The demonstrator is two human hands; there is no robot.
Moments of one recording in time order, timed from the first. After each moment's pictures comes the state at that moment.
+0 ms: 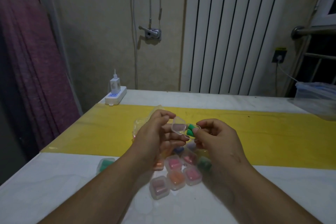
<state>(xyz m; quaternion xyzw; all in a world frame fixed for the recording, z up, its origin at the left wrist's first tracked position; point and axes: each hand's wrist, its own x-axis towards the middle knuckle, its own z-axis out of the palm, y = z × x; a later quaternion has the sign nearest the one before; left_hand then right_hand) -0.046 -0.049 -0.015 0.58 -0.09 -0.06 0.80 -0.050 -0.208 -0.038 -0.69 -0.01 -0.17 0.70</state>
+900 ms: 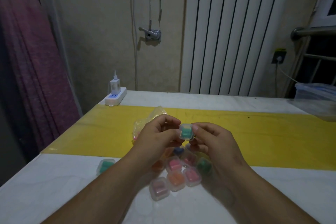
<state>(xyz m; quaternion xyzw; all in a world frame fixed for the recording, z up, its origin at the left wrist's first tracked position) -0.040 -0.049 -0.025 0.67 -0.12 0.00 0.73 -0.053 -0.208 -0.039 -0.66 -0.03 -0.09 0.74</state>
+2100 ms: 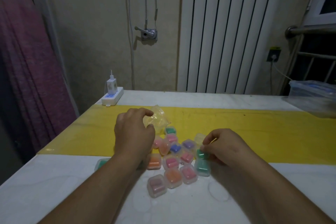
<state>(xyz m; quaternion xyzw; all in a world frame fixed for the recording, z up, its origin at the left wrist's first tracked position) -0.021 -0.027 -0.030 0.90 0.02 0.28 0.33 -0.043 -0.245 -0.035 -0.89 0.11 -0.02 0.43</state>
